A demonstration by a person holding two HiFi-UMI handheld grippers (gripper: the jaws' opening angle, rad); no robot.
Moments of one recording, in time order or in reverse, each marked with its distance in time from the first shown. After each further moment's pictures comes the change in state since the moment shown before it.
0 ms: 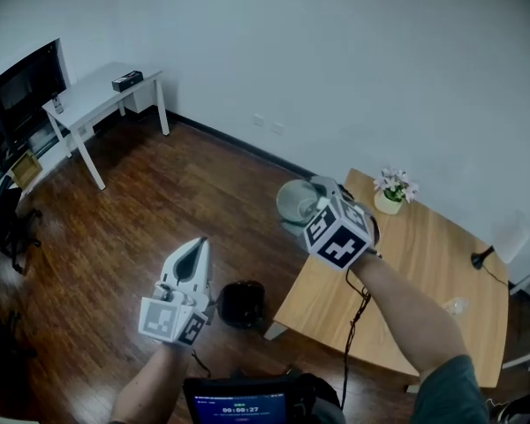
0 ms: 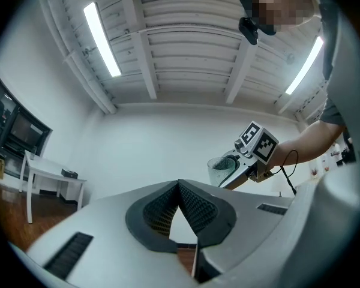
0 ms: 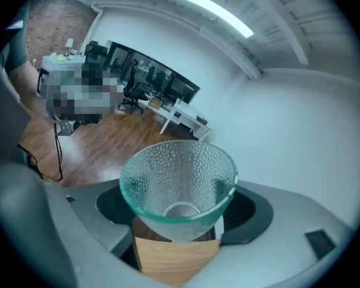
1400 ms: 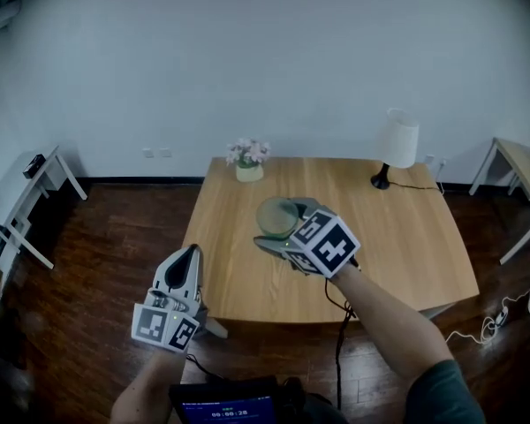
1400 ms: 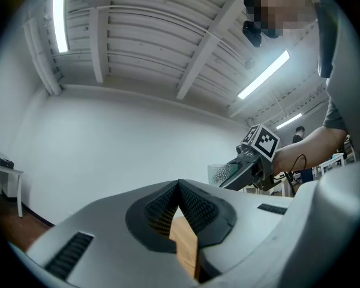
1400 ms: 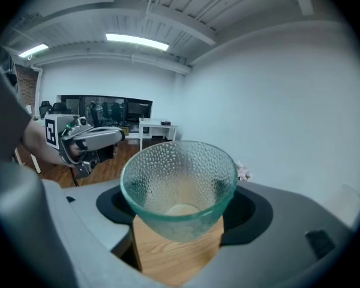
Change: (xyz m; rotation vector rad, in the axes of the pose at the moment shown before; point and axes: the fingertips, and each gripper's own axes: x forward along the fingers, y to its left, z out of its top) left arm 0.044 -0.390 -0.030 -0.025 0.052 -0.435; right arm -0.289 0.013 -0.307 0.622 -0.083 -0.085
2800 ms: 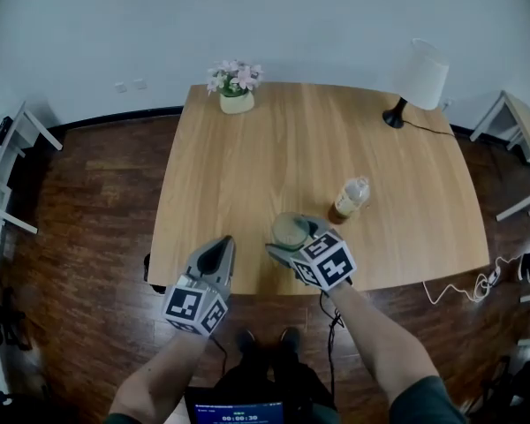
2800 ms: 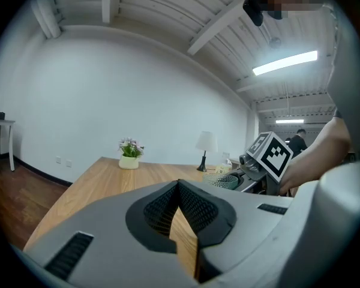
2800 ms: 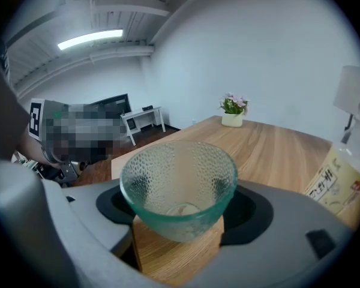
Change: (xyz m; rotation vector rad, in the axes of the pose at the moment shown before) left arm 0.023 -0.020 -0.203 -0.203 0.374 -0.076; right arm 0.106 0.022 -0.216 0.379 0.177 -0.001
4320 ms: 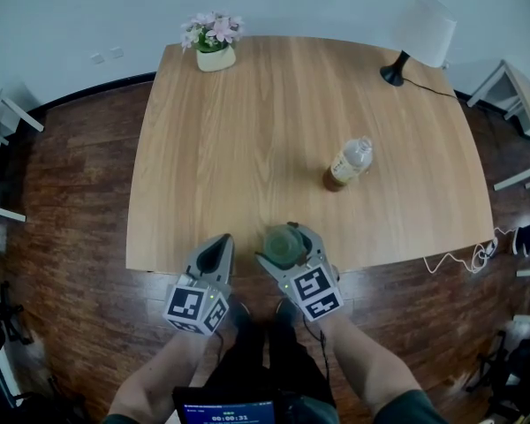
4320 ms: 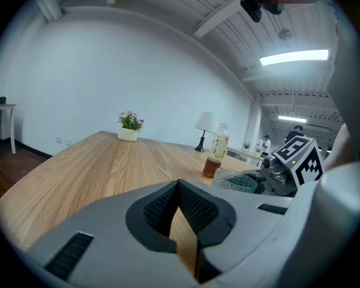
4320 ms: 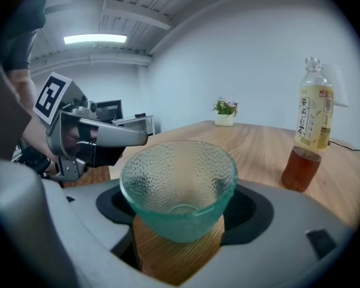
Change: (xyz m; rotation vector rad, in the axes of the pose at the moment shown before) left arm 0.000 -0.014 -0.092 -0.066 0.138 -0.002; right arm 0.006 0.034 -0.073 0.020 -0.172 -0.125
